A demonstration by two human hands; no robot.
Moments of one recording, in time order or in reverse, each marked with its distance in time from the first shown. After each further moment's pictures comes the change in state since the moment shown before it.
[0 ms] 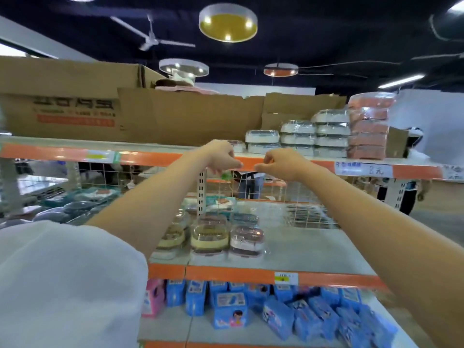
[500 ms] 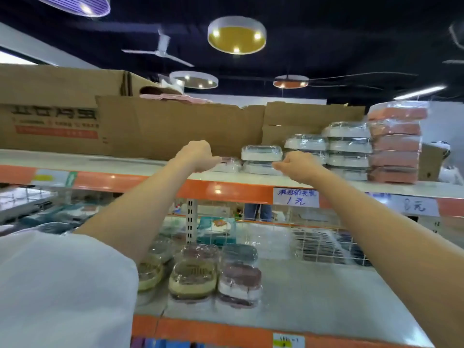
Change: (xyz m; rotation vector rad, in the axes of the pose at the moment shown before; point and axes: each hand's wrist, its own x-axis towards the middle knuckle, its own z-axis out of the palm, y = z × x) left_hand 0.132 -0.041 0.005 -0.007 0.231 -0.259; right_hand 0.142 0.109 0.003 0.052 0.096 0.119
